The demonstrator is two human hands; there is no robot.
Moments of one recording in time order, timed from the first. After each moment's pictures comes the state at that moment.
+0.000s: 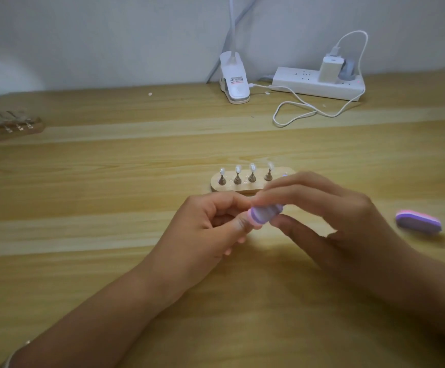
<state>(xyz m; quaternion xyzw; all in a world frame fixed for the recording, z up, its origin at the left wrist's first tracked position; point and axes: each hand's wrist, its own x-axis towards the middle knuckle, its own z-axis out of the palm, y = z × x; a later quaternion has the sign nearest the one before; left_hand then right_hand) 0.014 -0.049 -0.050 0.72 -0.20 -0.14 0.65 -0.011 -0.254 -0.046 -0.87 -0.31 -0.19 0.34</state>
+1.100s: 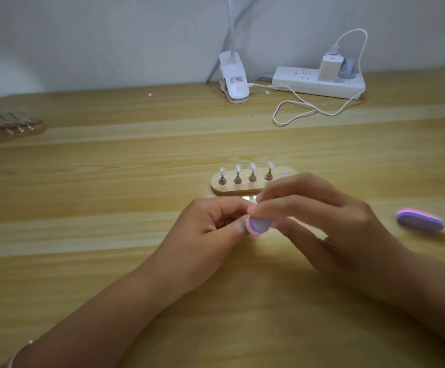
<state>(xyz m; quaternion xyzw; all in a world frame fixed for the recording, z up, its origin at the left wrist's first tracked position) 0.015 -0.050 -0.047 0.74 -0.27 -0.13 0.60 -0.008 -0.254 -0.055 -0.85 -0.36 -0.21 0.32</state>
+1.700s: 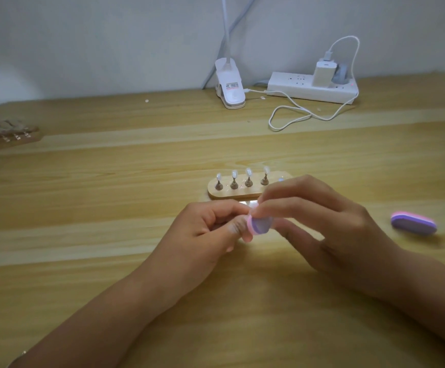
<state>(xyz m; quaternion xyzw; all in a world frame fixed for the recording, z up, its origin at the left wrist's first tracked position) 0.017 -0.047 -0.047 0.73 -0.24 -0.15 0.62 -0.005 -0.258 -0.055 -0.85 -0.36 -0.24 0.29</state>
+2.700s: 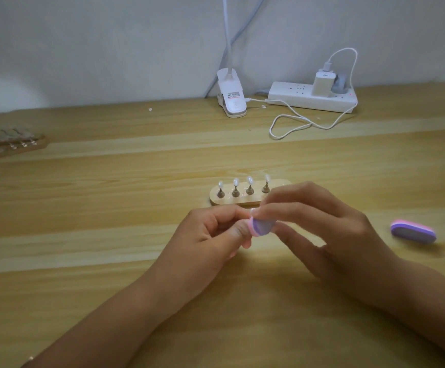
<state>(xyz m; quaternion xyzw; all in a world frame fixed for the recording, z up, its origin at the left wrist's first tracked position) 0.016 -0.051 -0.045 0.73 -0.22 -0.15 0.64 -0.006 -0.256 -0.055 -0.85 -0.35 -0.27 0.29</state>
